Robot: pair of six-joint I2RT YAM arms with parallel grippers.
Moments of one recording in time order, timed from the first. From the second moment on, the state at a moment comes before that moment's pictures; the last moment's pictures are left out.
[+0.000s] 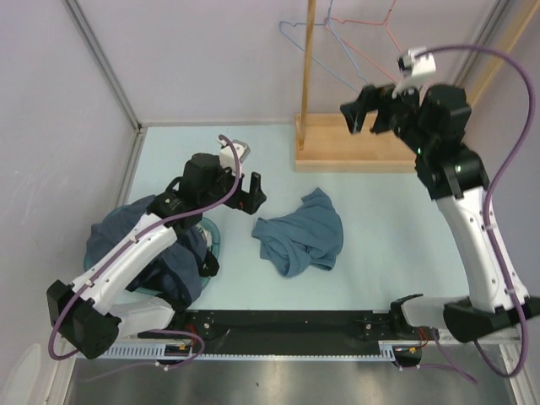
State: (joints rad) left arm -0.57 1.16 1.08 -0.43 0.11 -0.13; right arm 0.32 1.23 1.66 -0.49 -0.14 0.14
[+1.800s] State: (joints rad) left arm -0.57 1.14 1.06 -0.38 0.27 -0.15; right arm 0.28 2.01 2.47 -0.58 -0.08 -0.10
